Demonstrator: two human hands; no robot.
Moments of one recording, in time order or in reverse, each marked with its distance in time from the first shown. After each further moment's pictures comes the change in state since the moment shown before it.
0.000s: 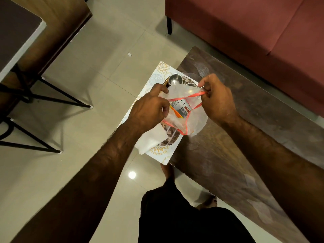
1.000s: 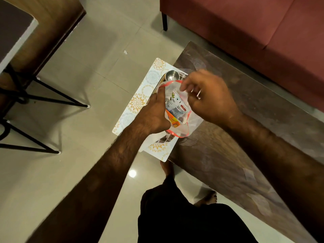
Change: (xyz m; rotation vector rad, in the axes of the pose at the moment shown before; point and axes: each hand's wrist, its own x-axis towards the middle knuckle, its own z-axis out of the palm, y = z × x) left_hand -0.003 0.028 0.007 -0.208 -0.282 -0.338; right_hand -0.025 -0.024 -0.019 -0.148 -0.058 -0.381
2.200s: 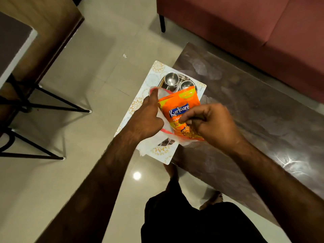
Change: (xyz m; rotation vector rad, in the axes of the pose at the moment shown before) left_hand -0.006 -0.013 -0.014 -0.045 0.031 -0.059; right_hand -0.049 0.001 0.014 0.421 -0.151 0.339
